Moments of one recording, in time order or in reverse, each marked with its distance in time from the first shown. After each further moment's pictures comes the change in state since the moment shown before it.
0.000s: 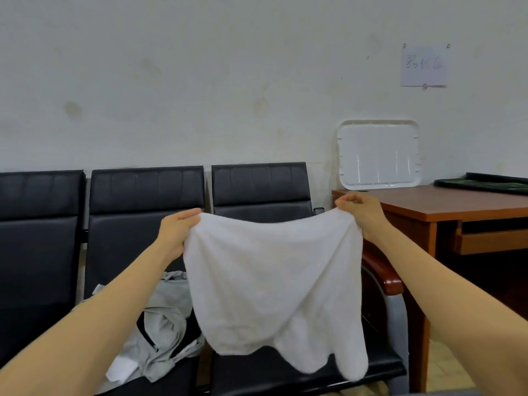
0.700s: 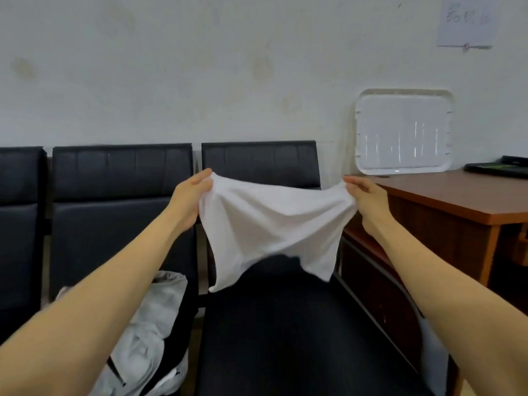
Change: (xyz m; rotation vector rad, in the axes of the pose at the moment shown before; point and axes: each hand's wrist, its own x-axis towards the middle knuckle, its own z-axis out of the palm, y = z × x) left_hand 0.139 -0.023 0.071 -0.119 -0.189 0.044; right_hand 0.122 0.063 0.064 0.132 0.055 -0.048
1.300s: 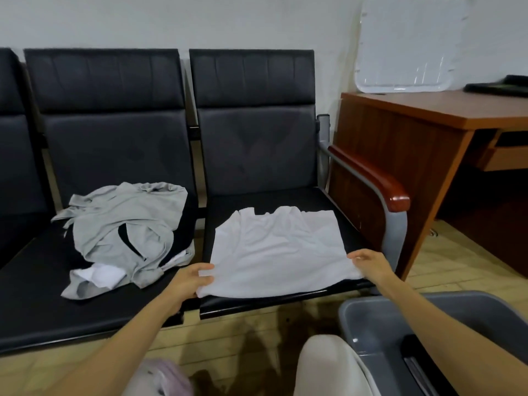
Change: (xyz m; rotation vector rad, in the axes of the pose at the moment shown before) left_hand -0.262 -0.217 -0.064 0.337 -0.080 -0.692; right_hand -0.228 0.189 -0.131 -0.658 -0.205 0.544
